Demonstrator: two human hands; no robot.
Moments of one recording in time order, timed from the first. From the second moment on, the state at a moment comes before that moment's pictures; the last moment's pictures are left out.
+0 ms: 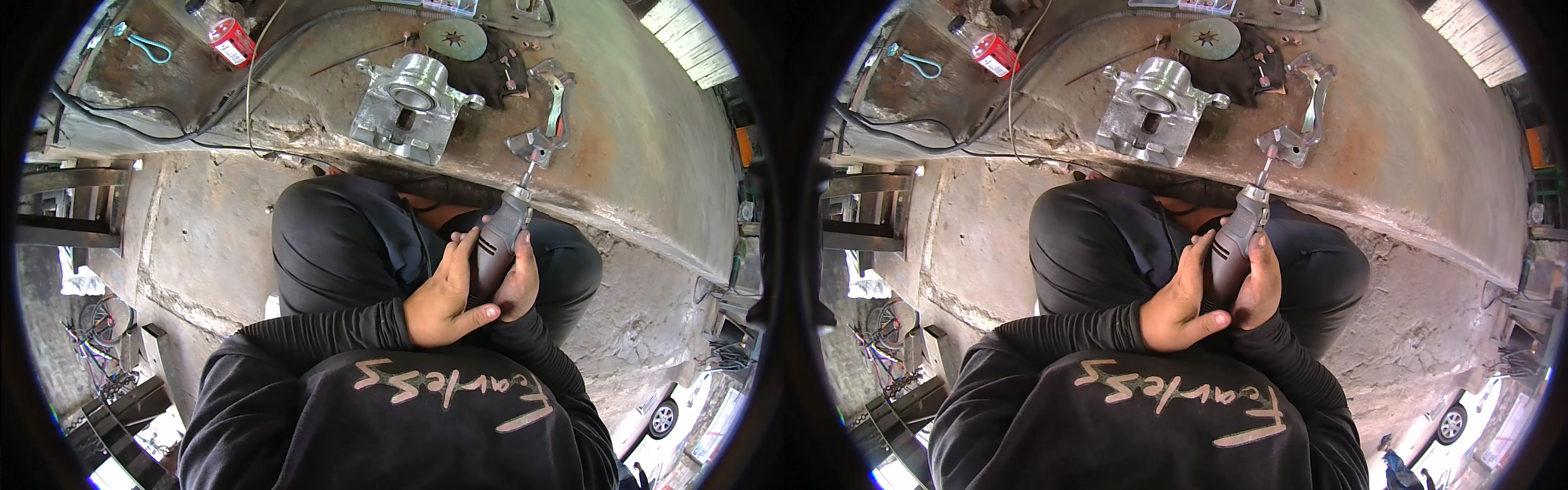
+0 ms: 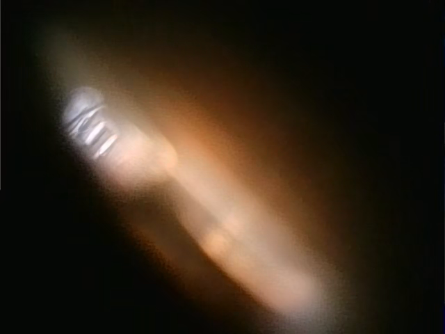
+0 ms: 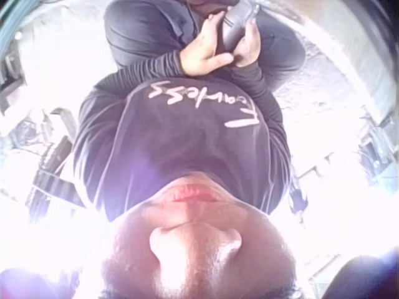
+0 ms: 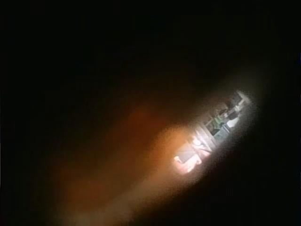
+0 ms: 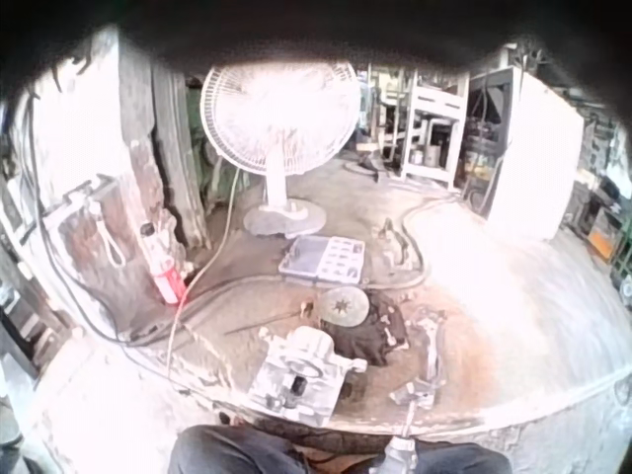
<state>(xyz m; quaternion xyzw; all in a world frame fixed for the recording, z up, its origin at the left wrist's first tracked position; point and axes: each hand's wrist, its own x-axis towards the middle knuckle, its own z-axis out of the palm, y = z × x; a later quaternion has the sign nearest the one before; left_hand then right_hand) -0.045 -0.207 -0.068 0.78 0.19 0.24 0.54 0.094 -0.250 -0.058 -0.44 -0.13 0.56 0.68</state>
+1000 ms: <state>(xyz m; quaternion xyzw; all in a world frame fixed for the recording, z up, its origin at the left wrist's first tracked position) -0.033 -0.200 -0.057 0.55 0.21 0.31 0.75 0.092 -0.262 -0.051 -0.53 -0.32 0.52 0.59</state>
